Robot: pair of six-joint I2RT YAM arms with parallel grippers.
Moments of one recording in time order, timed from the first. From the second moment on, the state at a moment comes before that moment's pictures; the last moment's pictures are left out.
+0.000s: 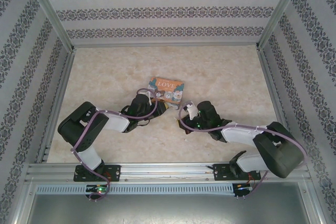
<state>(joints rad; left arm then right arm) -0.61 1.70 0.59 0.59 0.23 -0.98 0.62 1.35 0.37 0.33 -0.42 0.27</state>
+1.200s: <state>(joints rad) -0.61 1.69 0.61 0.55 0.24 -1.00 0.67 1.62 0.46 0.54 -0.25 0.18</state>
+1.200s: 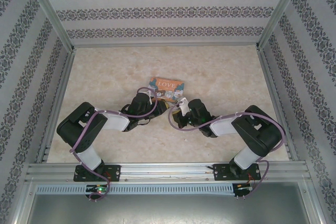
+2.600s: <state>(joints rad) -0.61 1.70 0.61 0.55 0.26 -1.03 0.66 1.67 0.48 0.60 -0.25 0.23</state>
